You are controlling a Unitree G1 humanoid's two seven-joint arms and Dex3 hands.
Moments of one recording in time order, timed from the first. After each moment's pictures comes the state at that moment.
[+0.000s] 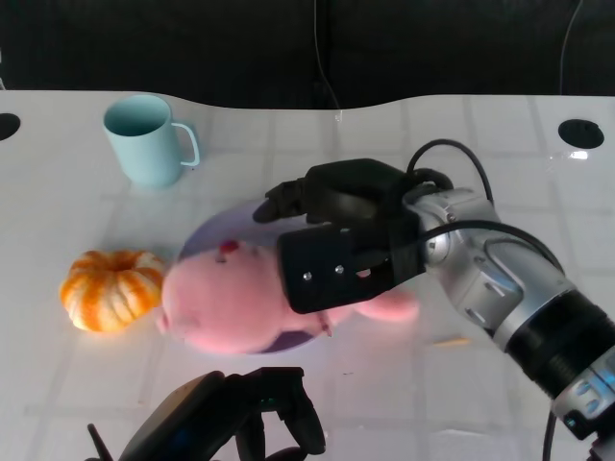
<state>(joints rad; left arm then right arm) 0.27 0.25 -0.28 -0.37 0.34 -0.03 -0.27 -0.84 -0.06 0.57 0.52 -0.66 0.00 0.39</state>
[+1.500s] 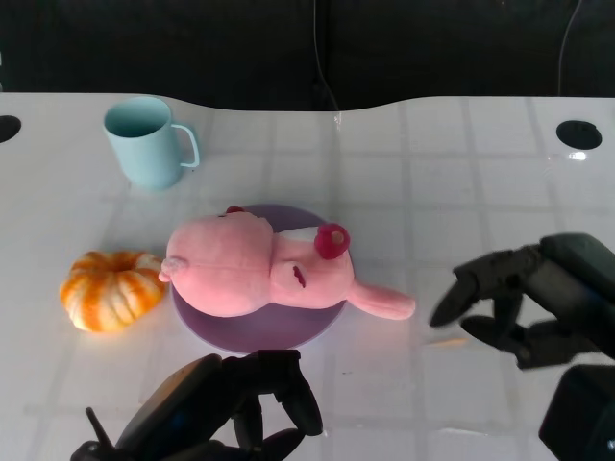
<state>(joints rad) 0.23 0.25 -0.27 -0.36 0.33 -0.01 -0.27 -0.05 -0.41 0.12 -0.26 -0.42 -0.19 0.29</state>
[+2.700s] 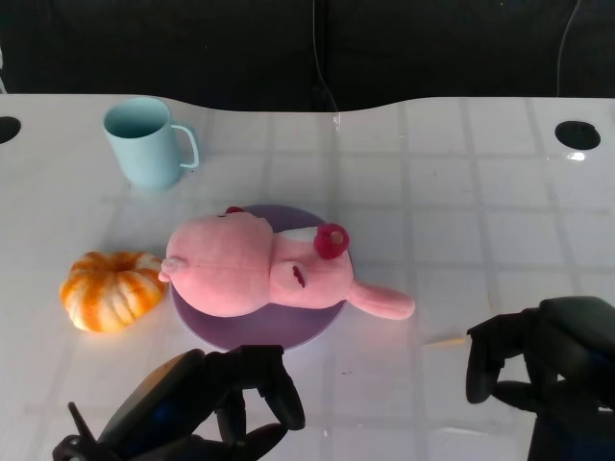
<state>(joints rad) 0.21 0.29 -0.23 -0.33 0.30 -0.05 -0.27 0.06 -0.45 0.17 -0.27 -0.54 -0.08 0.32</state>
